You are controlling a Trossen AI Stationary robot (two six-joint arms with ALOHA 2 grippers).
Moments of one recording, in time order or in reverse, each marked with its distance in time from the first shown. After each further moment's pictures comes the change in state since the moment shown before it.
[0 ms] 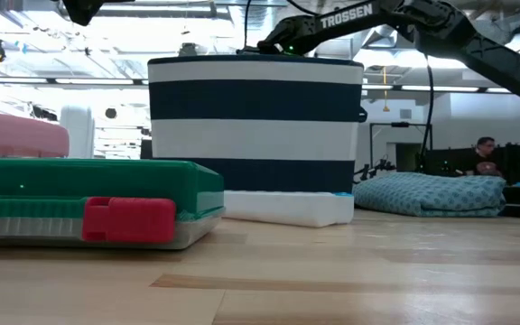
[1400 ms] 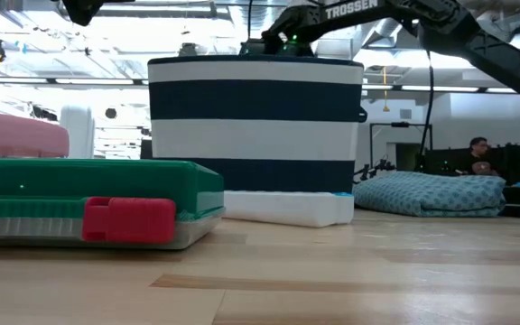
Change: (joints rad) left arm 0.000 0.000 0.000 -0.002 0.001 0.000; right arm 0.000 -0.042 0.026 -0.101 -0.004 0.001
